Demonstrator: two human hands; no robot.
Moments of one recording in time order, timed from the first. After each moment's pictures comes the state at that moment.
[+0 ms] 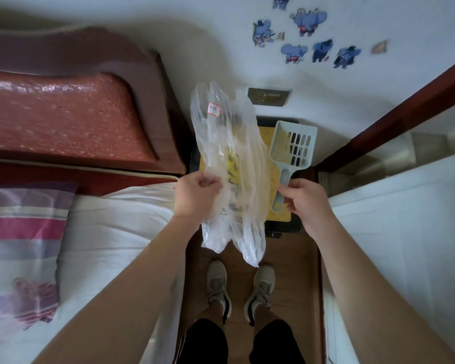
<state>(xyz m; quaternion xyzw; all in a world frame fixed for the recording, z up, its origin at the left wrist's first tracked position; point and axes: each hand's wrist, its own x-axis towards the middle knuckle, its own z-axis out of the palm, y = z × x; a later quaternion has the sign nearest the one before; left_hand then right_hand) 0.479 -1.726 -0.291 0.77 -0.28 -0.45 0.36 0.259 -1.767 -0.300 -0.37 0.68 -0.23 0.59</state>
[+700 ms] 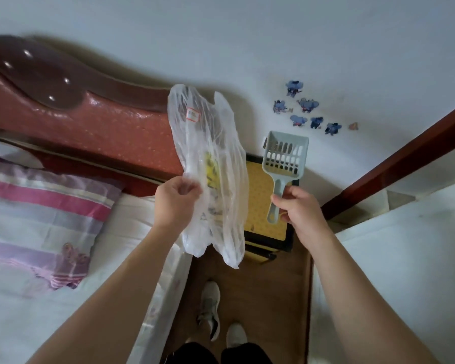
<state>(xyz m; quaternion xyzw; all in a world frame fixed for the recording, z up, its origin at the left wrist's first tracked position) 0.514 -1.608 -0.136 0.79 -0.29 -0.30 0.45 0.281 -1.697 -0.138 -0.50 0.59 -0.25 0.59</state>
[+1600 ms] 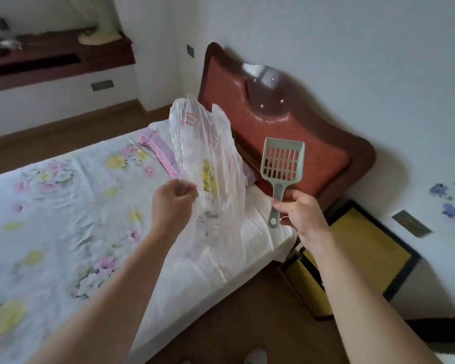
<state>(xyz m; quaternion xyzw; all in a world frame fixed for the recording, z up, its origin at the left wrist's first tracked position) 0.599 -1.204 -0.055 0.81 -0.03 -0.05 0.59 0.471 -1.424 -0.042 -0.68 0.35 -0.08 0.64</state>
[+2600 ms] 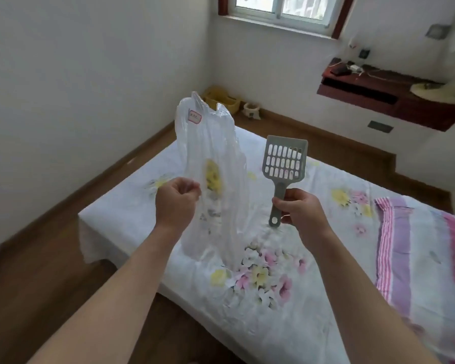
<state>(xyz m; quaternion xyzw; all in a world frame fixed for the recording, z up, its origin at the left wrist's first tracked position) 0.539 -0.760 -0.040 0.68 0.39 0.32 0.54 0.688 -0.962 -0.030 -0.74 -0.09 0.27 0.61</state>
